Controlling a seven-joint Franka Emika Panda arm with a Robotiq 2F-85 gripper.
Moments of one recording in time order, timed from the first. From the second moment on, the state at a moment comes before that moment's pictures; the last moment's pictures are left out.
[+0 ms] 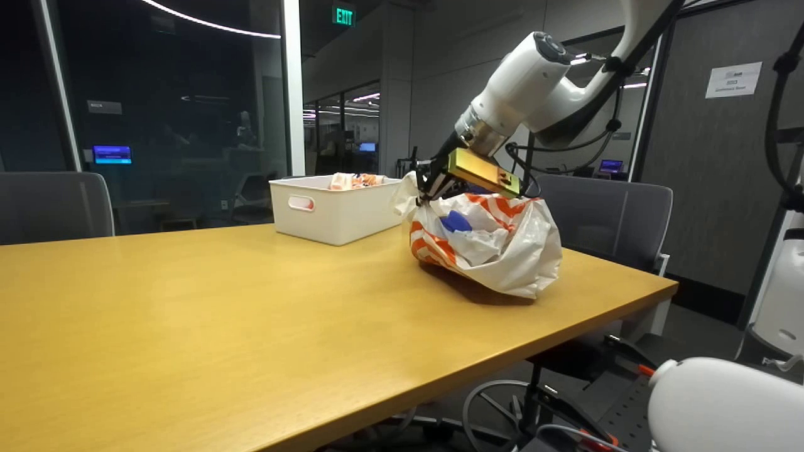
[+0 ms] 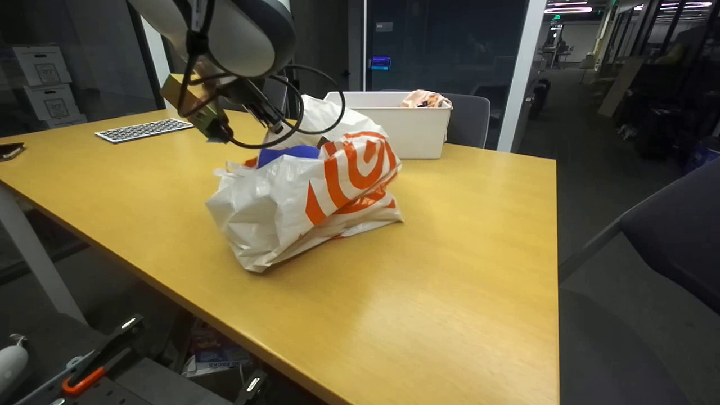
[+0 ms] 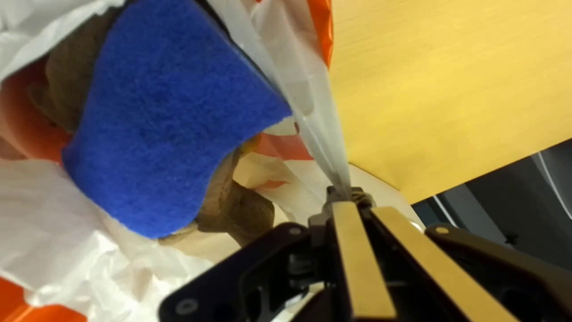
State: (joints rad) arm 0.00 -0.05 0.02 -2.38 -2.07 3.25 2.48
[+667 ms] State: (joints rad) arm 0.03 -0.41 0.05 -2.47 -2.10 3.17 2.48
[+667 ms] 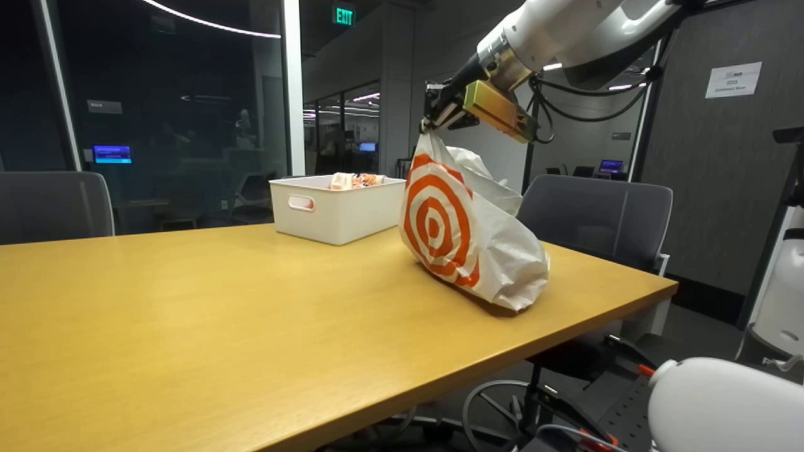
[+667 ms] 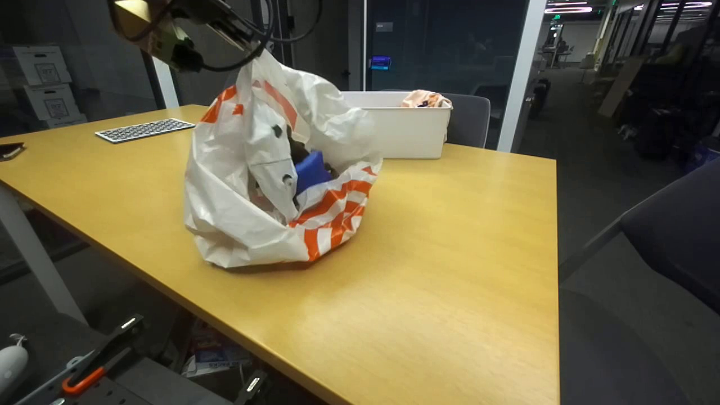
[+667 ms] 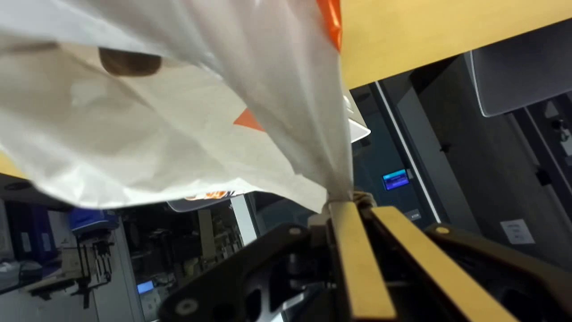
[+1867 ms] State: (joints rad) arm -0.03 -0.16 0.03 -2.62 -1.60 2.79 1.90
